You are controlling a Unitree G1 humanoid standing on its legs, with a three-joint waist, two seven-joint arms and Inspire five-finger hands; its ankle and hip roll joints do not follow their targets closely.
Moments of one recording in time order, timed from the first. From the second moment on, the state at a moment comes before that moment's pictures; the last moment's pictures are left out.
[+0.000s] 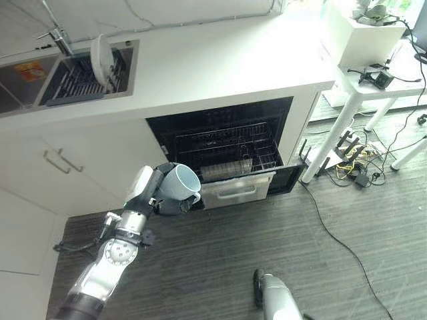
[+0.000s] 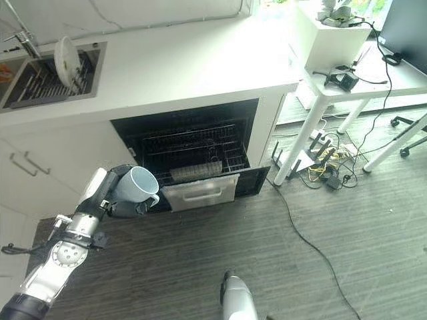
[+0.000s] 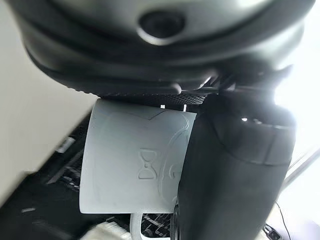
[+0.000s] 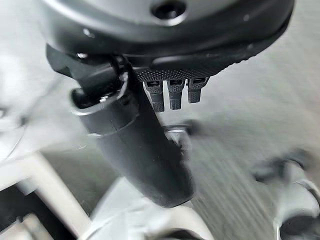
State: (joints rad) left arm -0.03 0.67 -0.15 0.06 0.12 -0.25 0.19; right arm 0.10 -0.30 -0.02 1.22 0.48 -0.13 0.28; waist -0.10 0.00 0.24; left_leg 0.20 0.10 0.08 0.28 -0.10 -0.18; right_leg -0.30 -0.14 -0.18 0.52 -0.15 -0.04
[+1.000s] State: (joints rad) left arm -0.11 0.73 -0.13 0.11 0.08 -0.28 0.16; right arm 0.14 -0.32 0.00 1.22 0.51 -0.13 0.28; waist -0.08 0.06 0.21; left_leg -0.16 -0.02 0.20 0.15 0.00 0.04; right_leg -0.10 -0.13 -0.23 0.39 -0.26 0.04
